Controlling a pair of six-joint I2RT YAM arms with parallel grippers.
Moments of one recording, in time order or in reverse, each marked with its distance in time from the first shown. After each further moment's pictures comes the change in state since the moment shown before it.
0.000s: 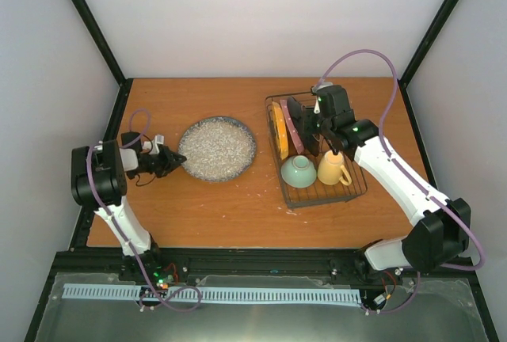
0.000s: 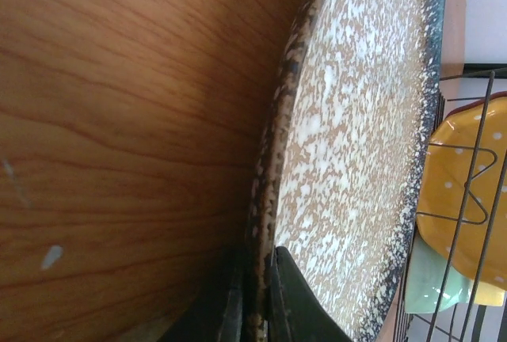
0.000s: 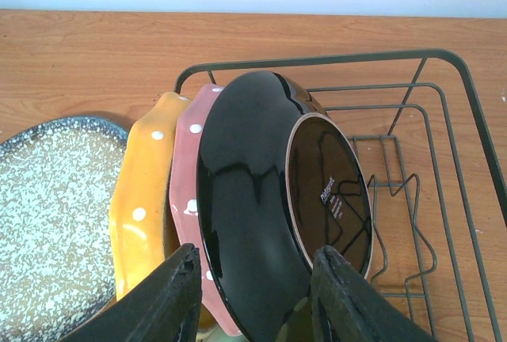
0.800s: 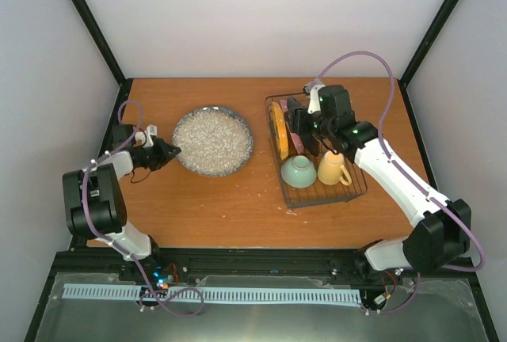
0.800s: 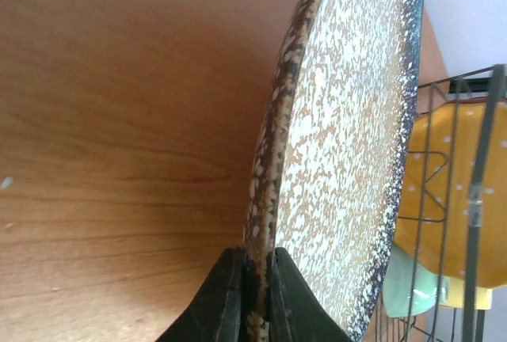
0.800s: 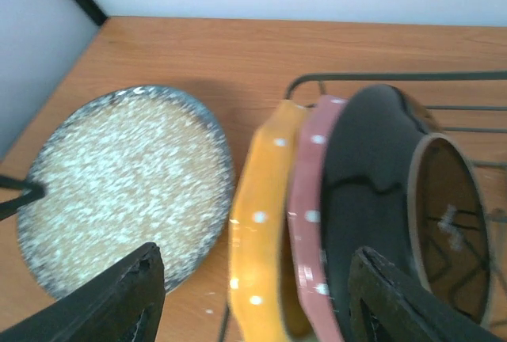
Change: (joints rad) left arm -0.005 -0.255 -0.041 -0.074 -0.047 -0.037; right arm 0.000 -0.011 -0.029 0.095 -0.214 0.001
